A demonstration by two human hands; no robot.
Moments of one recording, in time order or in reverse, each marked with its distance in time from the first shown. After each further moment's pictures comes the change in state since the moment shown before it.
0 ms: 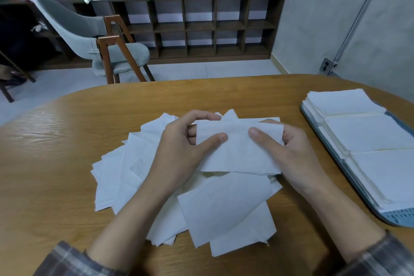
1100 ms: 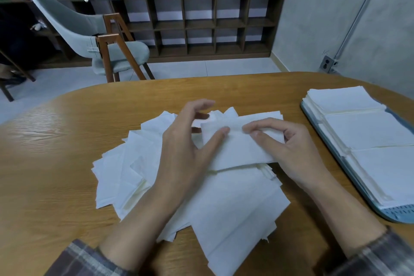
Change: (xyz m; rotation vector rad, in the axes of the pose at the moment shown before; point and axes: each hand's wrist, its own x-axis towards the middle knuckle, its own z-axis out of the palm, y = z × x) left_hand -0.006 -0.006 0.010 0.305 0.169 0.364; right_hand 0.007 0.008 -0.010 -0.173 -0.051 -0.122
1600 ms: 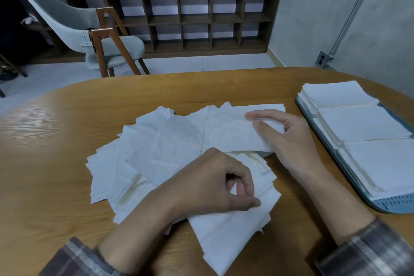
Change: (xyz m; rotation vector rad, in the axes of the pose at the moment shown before) left_hand -0.021 0.013 0.009 0.043 -0.857 -0.055; right_hand 0.004 0.010 -0.002 -0.053 0.154 0.013
